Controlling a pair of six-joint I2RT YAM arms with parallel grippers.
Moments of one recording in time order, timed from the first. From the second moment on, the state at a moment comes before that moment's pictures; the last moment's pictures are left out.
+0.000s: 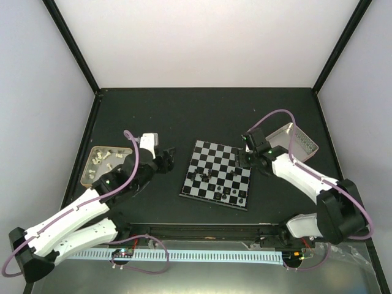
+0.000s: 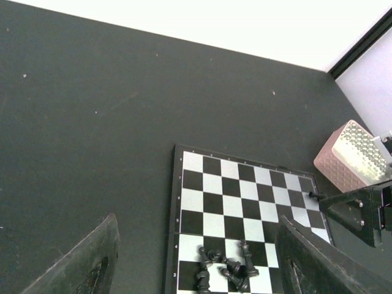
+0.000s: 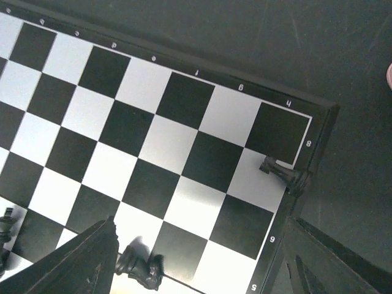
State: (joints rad) left arm -0.81 0.78 0.73 -0.41 -0.37 -0.62; right arm 0.49 1.34 0.81 -0.47 0.07 0.35
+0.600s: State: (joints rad) left arm -0.75 0.85 0.69 -0.37 -0.26 -0.63; right arm 0.49 1.48 0.84 -0.51 0.03 0.36
